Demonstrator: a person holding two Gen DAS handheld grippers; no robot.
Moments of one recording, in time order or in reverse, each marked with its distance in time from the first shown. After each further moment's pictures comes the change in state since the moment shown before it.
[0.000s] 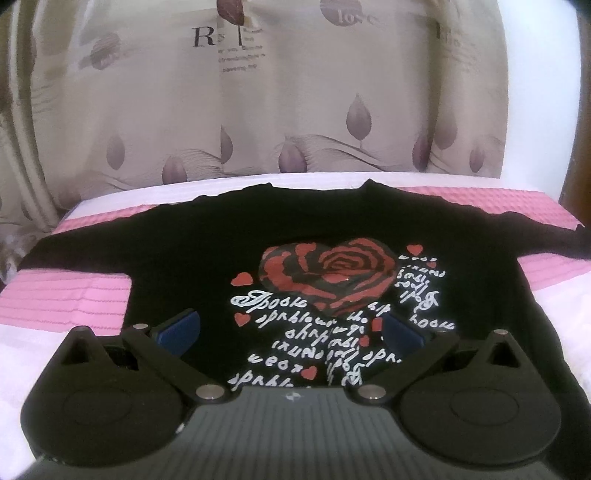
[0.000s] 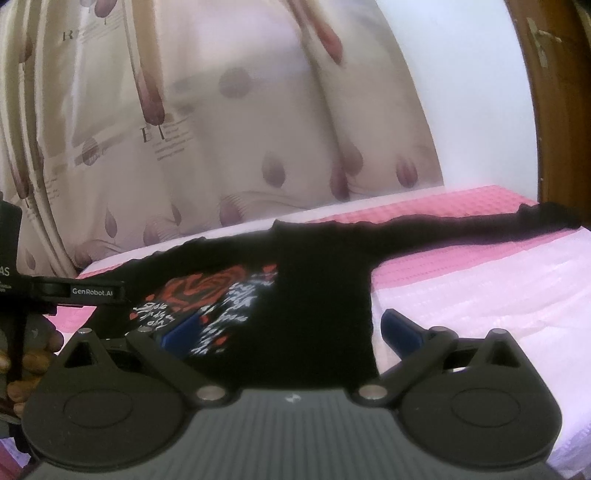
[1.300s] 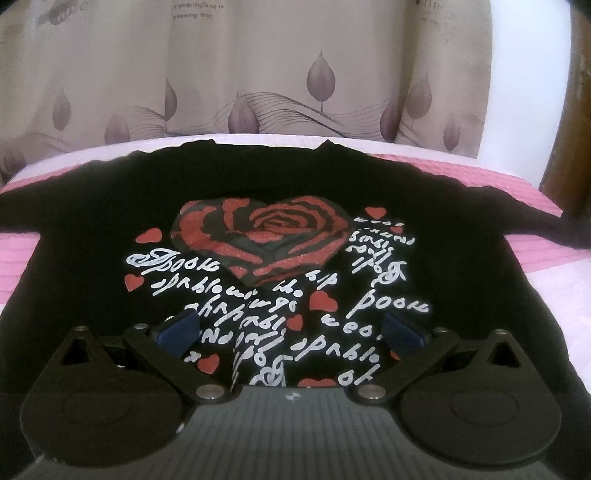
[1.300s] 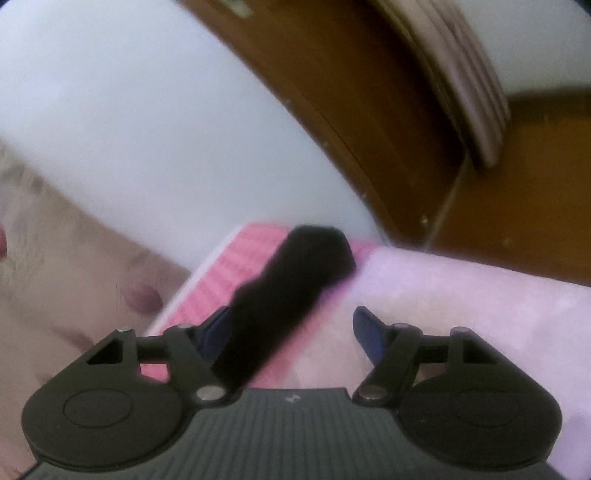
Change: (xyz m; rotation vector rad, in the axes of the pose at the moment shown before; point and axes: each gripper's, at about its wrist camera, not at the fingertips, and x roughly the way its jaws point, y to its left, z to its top) left arm 0.066 -0.037 -0.030 -0.042 0.044 -0.123; right arm 0.097 -0.392 0.075 0.745 -0.166 -0.291
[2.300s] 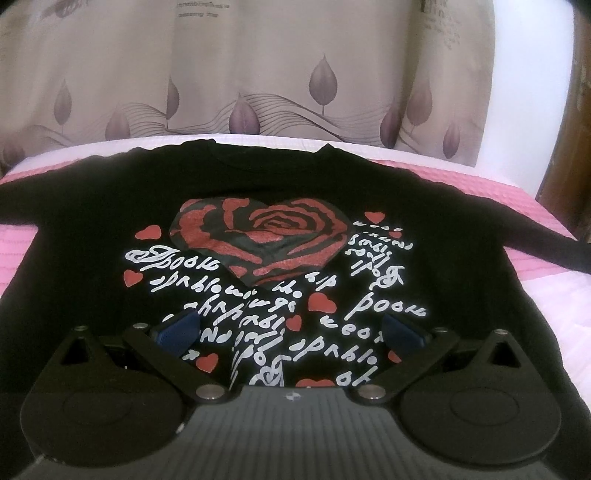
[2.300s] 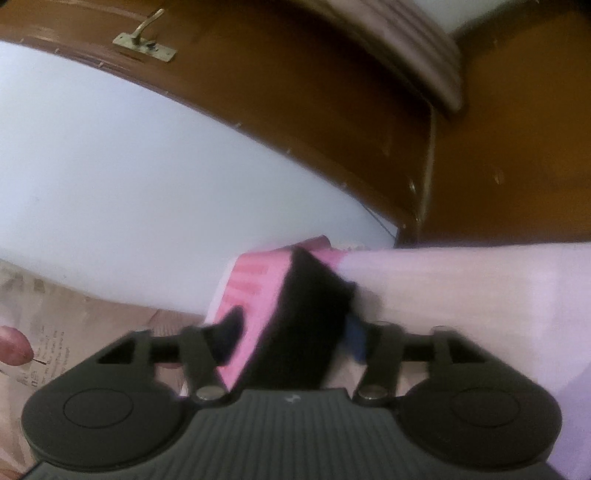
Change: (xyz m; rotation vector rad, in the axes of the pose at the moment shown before) left arm -0.001 0.004 -0.002 -0.035 -0.010 -0.023; right arm -0.013 -0.015 0.005 0.258 -0.018 0.001
